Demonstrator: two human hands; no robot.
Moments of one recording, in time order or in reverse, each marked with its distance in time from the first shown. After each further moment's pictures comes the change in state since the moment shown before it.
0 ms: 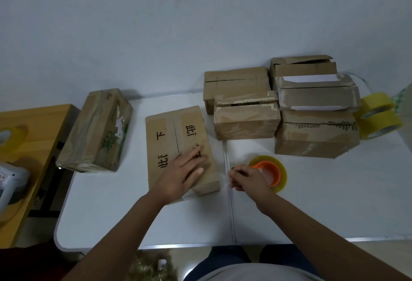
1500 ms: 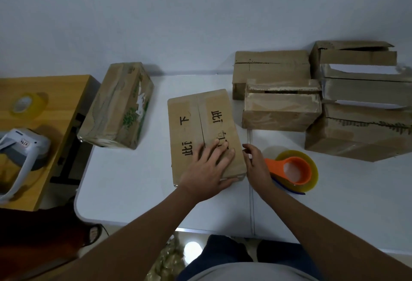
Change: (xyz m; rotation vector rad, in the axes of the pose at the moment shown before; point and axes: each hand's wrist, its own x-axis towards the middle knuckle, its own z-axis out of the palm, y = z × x) left_hand -0.012 -0.003 0.033 0.555 -0.006 0.019; right_hand 0.062 0.036 0.054 -0.331 0.111 -0.221
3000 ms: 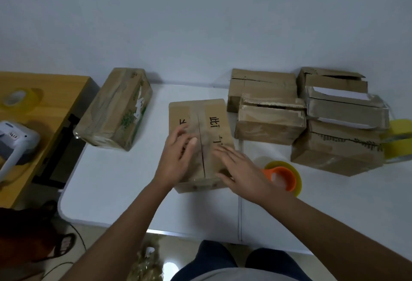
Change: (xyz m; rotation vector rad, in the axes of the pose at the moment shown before) left_hand -0.014 -0.035 -0.058 -0.895 0.354 -0.526; right_hand -0.038 -0.086 -0.031 -0.824 -0.315 -0.641
